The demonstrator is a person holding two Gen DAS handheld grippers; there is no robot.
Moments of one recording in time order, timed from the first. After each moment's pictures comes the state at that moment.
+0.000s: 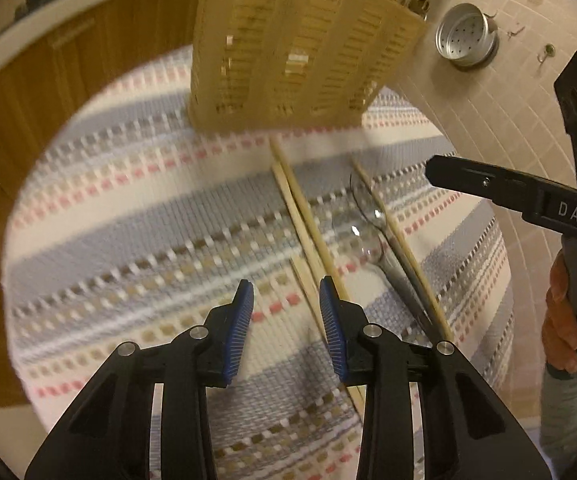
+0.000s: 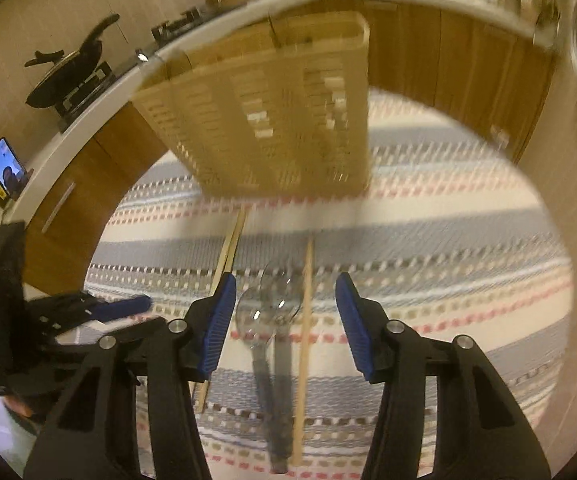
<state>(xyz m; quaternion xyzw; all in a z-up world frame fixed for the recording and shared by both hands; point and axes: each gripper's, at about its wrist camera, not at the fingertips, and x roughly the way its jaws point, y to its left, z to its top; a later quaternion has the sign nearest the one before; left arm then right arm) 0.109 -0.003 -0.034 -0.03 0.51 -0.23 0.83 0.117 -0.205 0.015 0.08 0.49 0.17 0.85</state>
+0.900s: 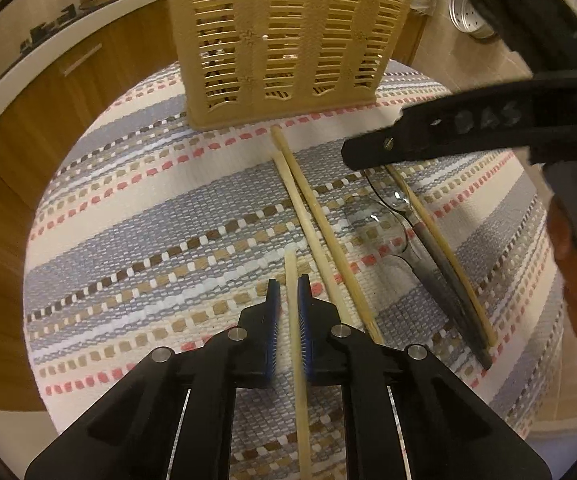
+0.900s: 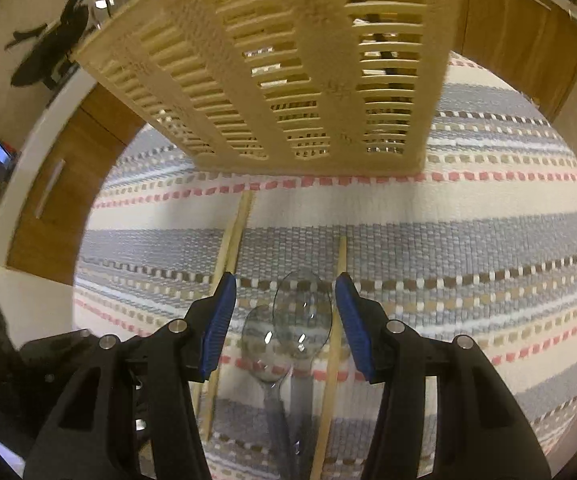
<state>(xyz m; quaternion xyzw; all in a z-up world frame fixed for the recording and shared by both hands) 0.106 -0.032 -0.043 0.05 0.50 -0.16 0.85 0.171 -0.170 -0.020 0.04 0.56 0.18 0.81</state>
